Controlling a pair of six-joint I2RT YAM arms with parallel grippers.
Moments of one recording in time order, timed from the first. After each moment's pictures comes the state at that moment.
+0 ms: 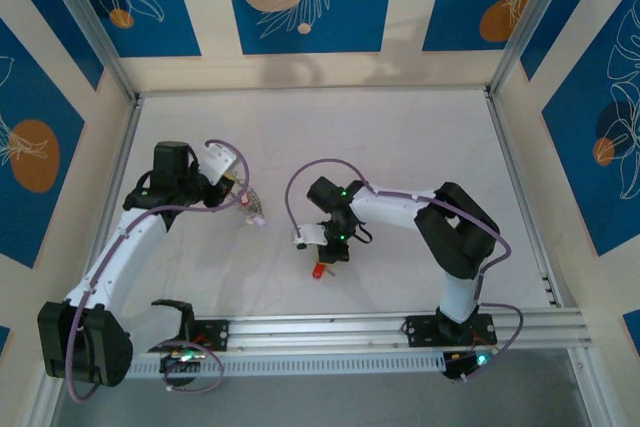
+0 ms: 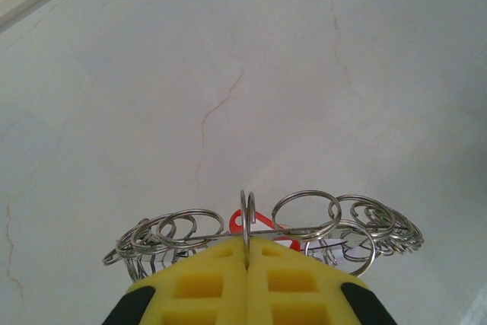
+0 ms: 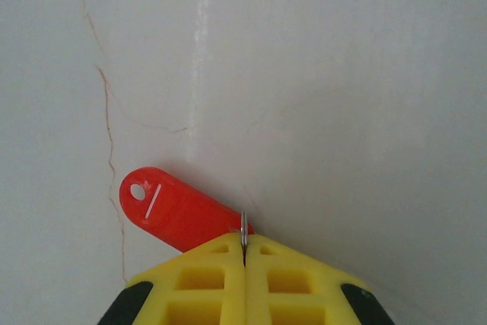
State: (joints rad) left arm -0.15 1.11 0.87 -0.51 0.37 0.48; right arm 0.83 1.81 1.09 -0.73 -0.42 -0.79
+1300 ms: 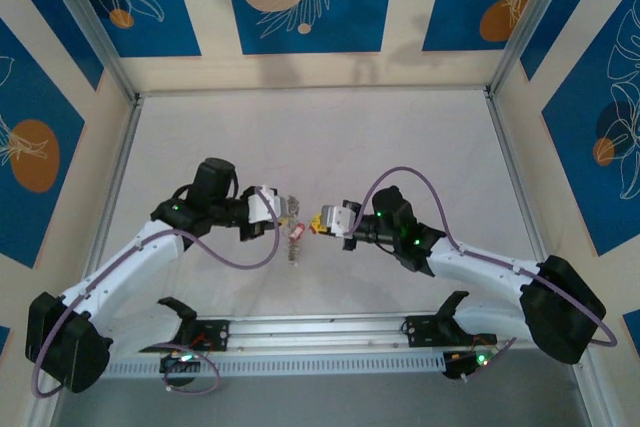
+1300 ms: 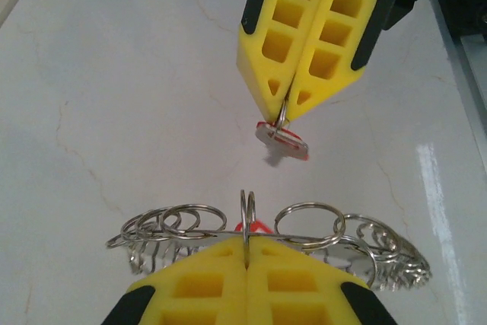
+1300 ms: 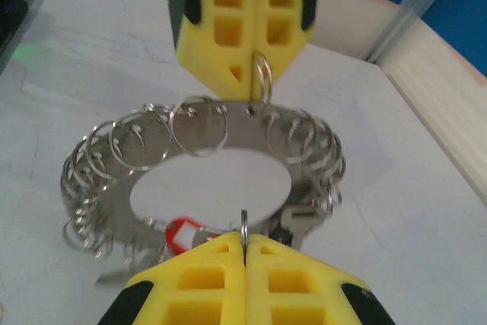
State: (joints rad) left arm -0.52 1.08 0.80 -0.48 0.66 0.79; right arm 0.80 1.14 0.49 0.32 -0.43 -0.59
